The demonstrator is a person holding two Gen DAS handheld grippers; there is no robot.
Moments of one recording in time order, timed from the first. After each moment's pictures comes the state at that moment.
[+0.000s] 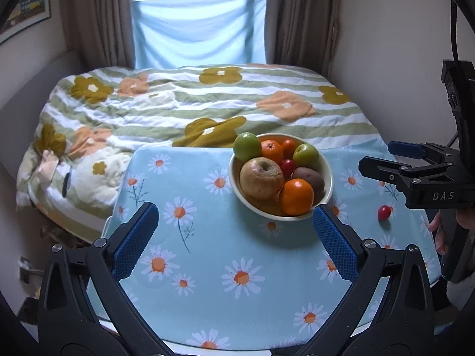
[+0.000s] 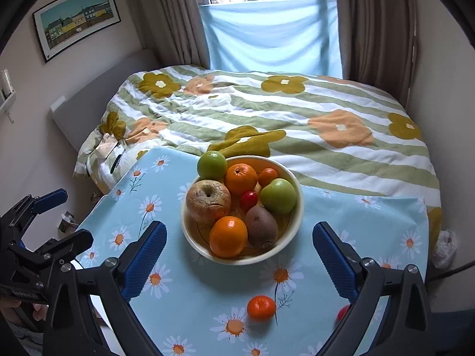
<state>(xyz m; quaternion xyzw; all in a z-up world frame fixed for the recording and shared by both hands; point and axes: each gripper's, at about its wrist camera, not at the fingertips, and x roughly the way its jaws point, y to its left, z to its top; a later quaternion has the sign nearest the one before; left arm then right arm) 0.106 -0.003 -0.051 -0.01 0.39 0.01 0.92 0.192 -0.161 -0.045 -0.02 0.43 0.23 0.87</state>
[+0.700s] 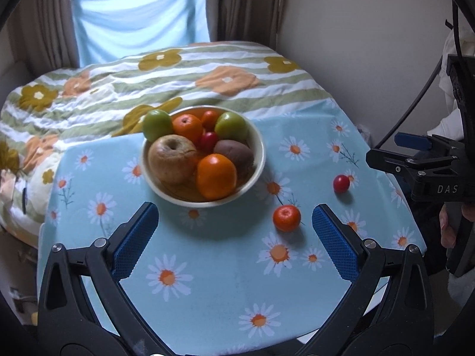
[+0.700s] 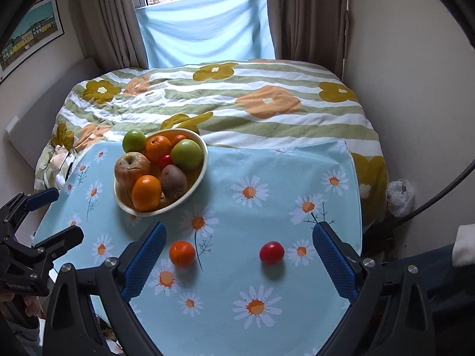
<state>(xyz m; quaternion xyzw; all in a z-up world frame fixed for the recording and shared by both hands) 0.128 -0.096 -0.104 0.02 0.44 -0.11 0.89 0.155 -0.266 -0.066 -0.01 0.46 0.10 0.88</state>
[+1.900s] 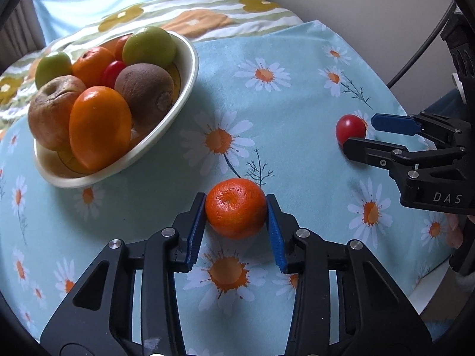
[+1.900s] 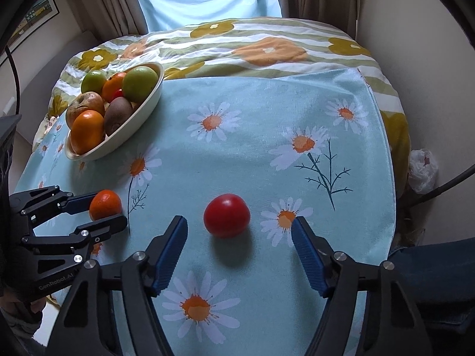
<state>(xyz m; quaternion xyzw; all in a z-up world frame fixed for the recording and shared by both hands) 0.167 -0.176 -0.219 0.05 0.53 -0.14 0.83 0.177 -0.310 -0.178 -0.01 0.52 0.14 0.84</state>
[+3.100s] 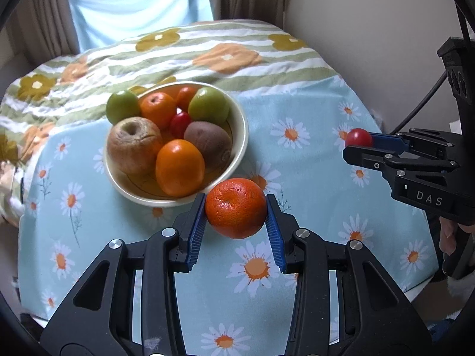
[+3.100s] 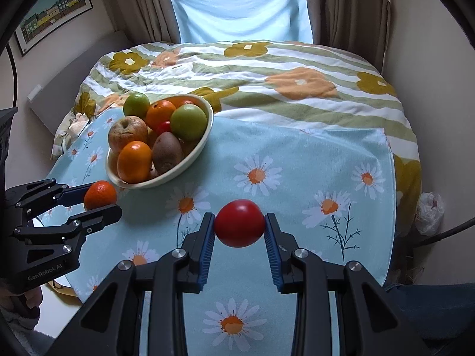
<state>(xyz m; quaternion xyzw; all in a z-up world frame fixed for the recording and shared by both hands) 0.157 -0.144 -0.137 0.02 0.48 -0.08 0.88 0.187 -0.277 -0.118 -0.04 0.48 0.20 0.85</state>
